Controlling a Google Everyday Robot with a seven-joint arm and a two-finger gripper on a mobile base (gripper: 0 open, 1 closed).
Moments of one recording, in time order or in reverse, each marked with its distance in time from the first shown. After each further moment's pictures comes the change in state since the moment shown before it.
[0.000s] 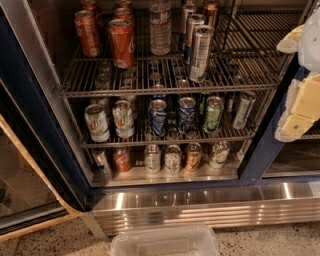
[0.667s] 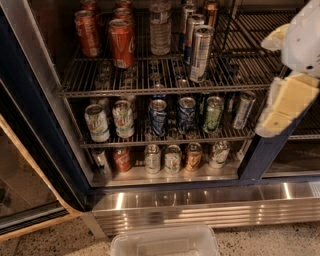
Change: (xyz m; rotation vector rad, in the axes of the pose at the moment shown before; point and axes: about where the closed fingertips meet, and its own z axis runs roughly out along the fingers) arm -0.023 -0.005 0.011 0.017 -0.082 -0.020
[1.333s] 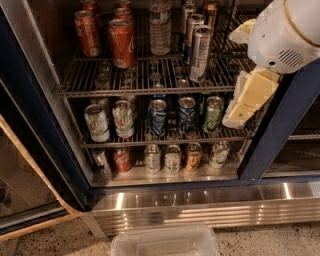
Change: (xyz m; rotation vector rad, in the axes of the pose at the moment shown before) arm -0.055 -0.009 0.020 0.018 -0.162 -0.052
